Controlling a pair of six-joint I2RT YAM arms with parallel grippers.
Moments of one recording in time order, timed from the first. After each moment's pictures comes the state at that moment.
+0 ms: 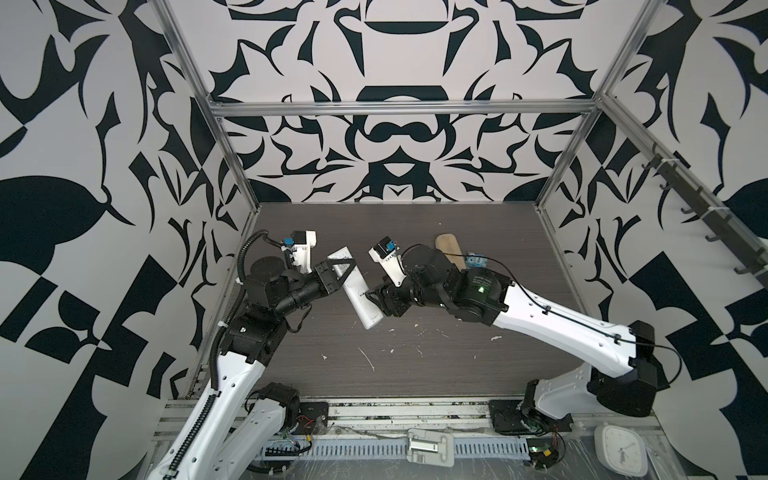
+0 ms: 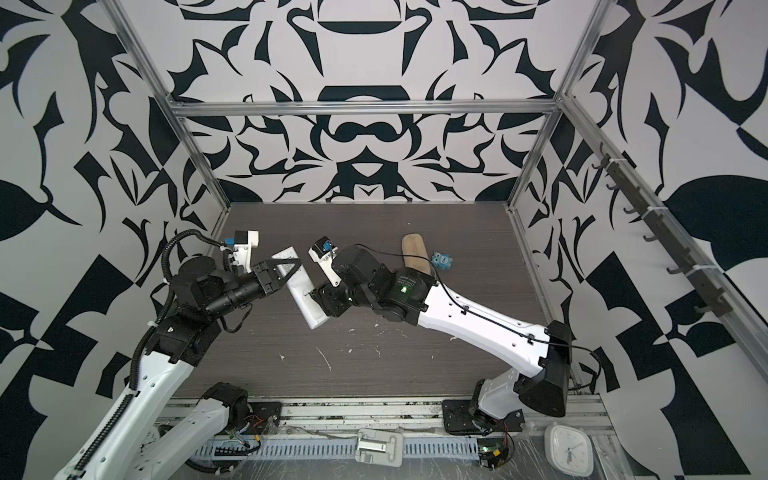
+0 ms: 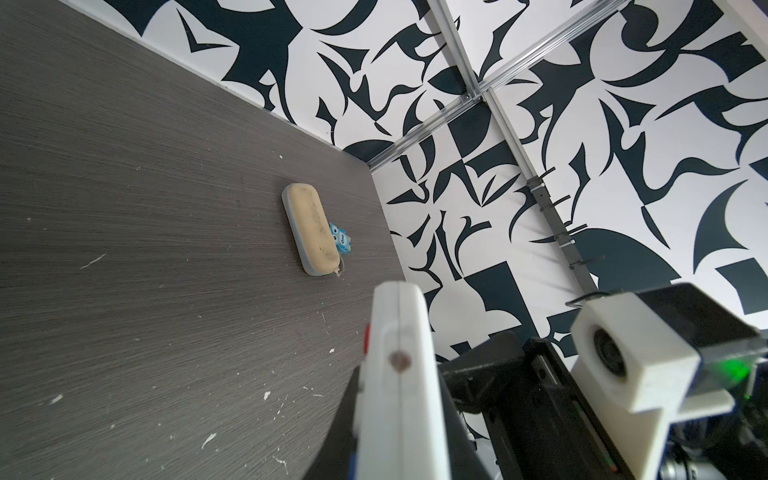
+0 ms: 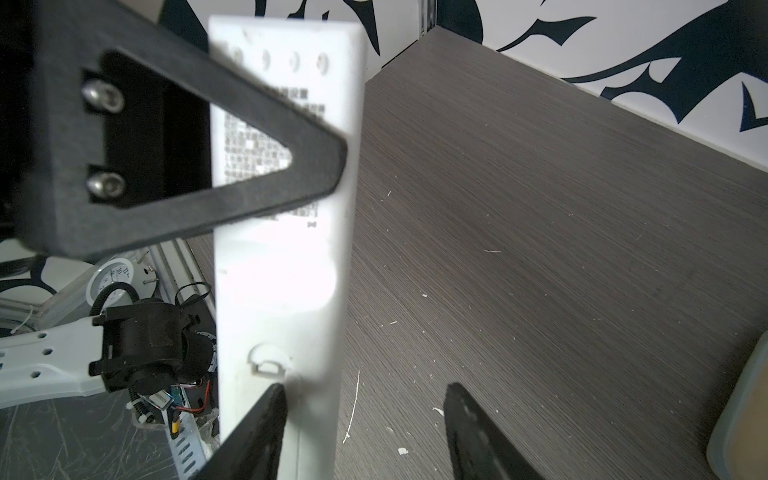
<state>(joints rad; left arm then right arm) -0.33 0.76 0.82 -0.24 0.58 -0.86 1.08 1.45 1.48 -0.63 0.02 0.28</state>
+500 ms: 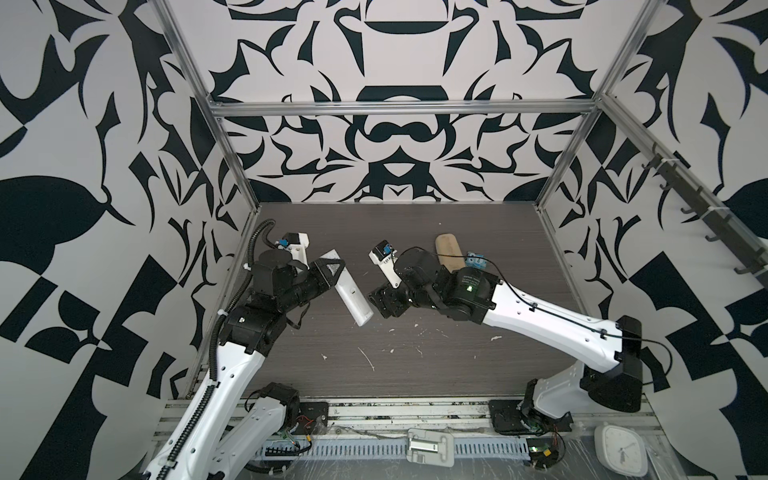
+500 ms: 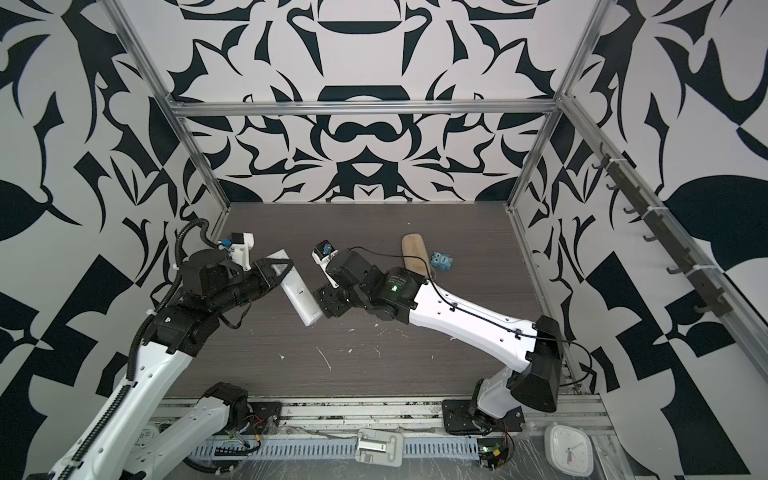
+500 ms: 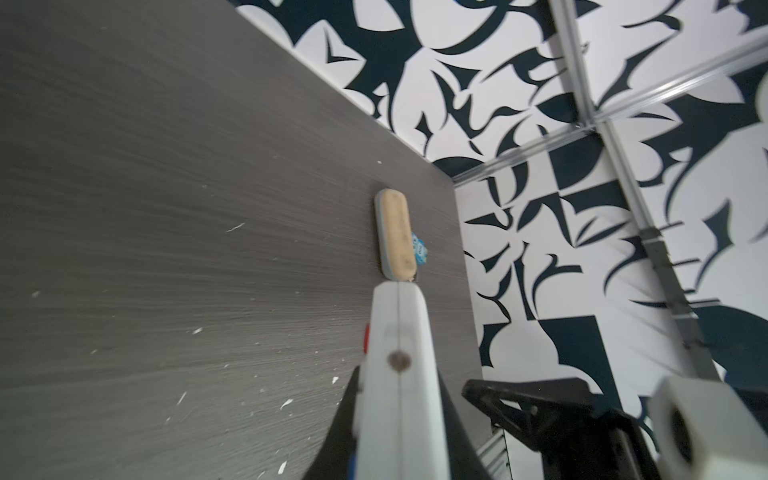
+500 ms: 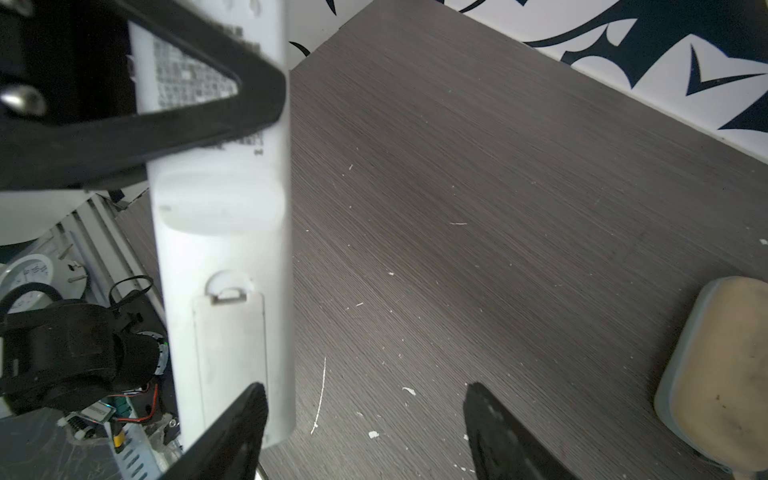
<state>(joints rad) -0.33 0.85 0.94 -0.54 0.30 -0.84 1.08 1.50 1.48 -0.69 0.13 0.29</state>
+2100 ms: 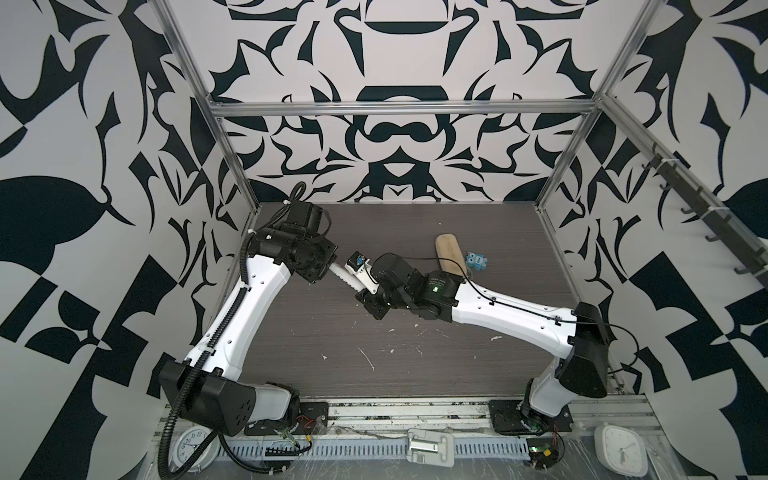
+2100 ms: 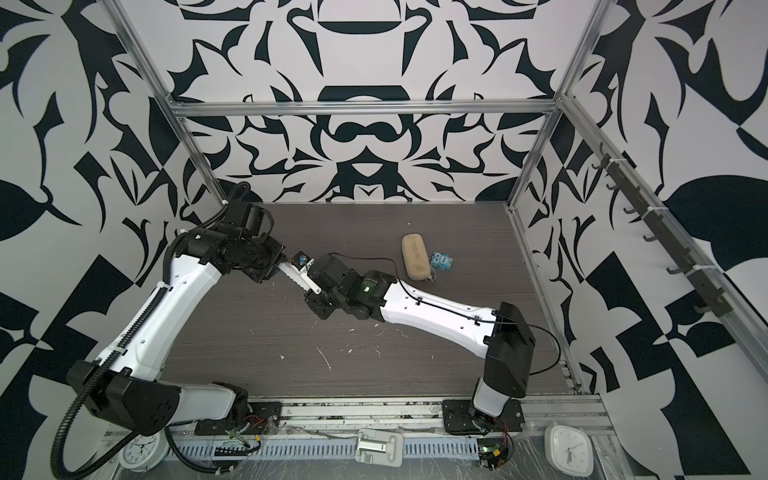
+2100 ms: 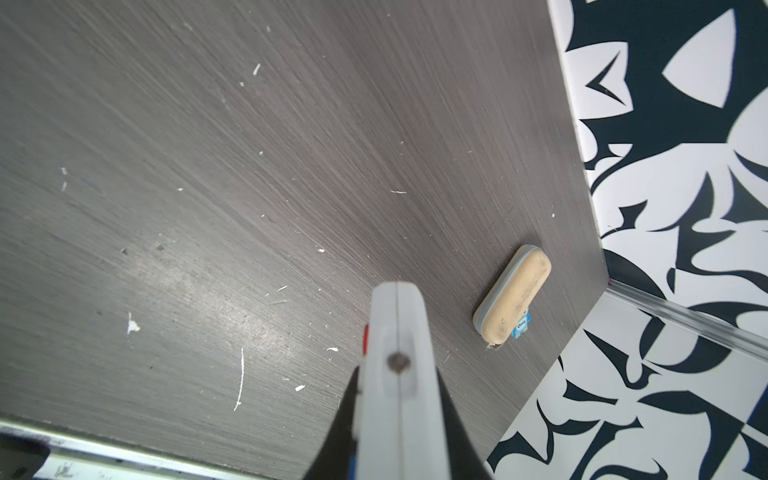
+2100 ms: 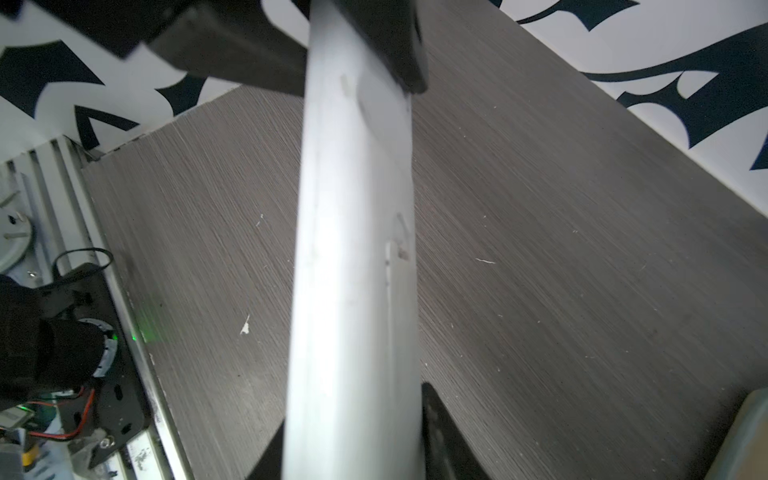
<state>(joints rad) -0.33 1.36 1.46 -1.14 0.07 -1.22 1.09 1.66 1.48 -0.54 0.10 0.09</state>
